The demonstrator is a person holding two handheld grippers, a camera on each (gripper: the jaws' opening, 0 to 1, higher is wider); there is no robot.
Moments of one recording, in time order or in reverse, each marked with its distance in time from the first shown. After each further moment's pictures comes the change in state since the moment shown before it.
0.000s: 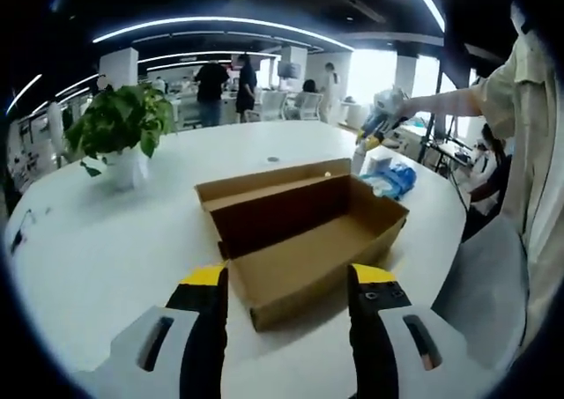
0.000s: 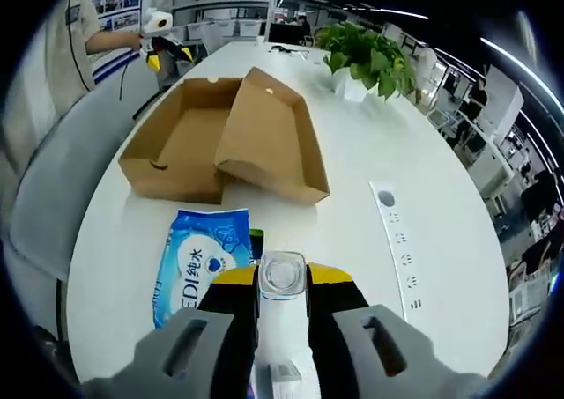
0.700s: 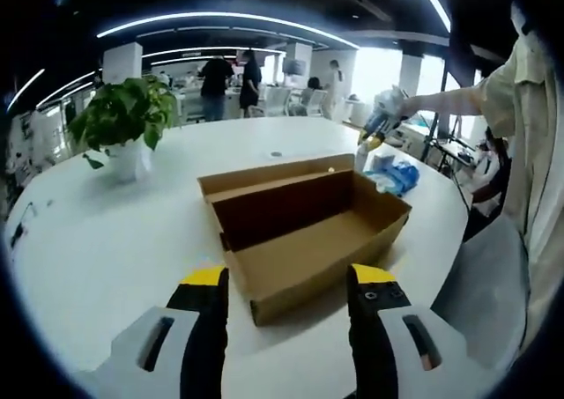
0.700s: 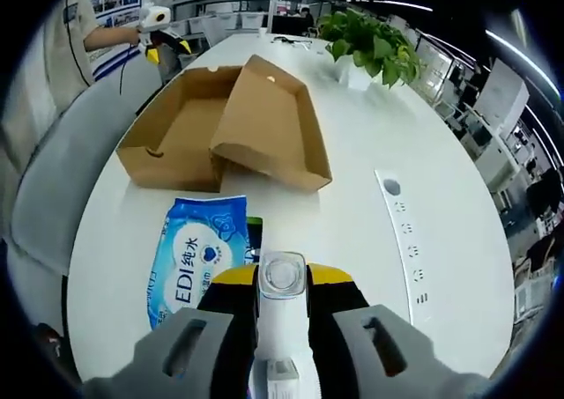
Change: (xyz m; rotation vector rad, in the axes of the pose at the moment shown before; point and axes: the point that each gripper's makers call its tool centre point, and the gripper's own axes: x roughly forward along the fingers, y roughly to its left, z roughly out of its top) left arm 0.001 0.001 -0.006 -0.012 0.016 0.009; right arm 0.006 -0.002 -0.009 0.018 0.027 0.029
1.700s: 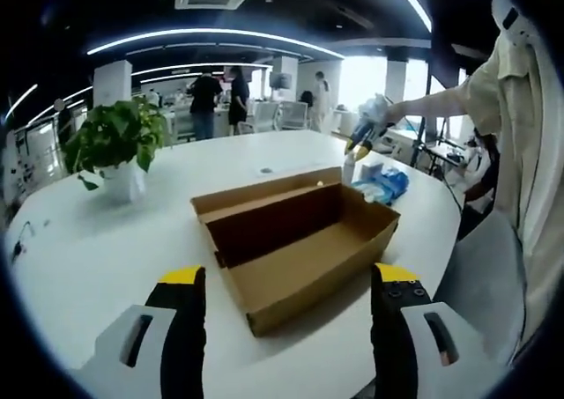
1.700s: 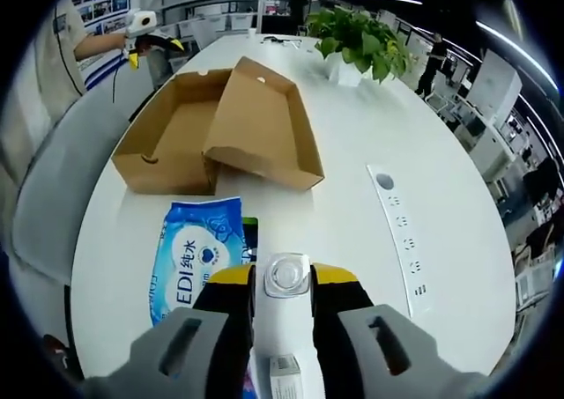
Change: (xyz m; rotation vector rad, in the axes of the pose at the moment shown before) left arm -0.008 -0.010 0.015 0.050 -0.066 -0.029; right arm -0.005 -0.005 0.001 0.048 0.002 -0.028
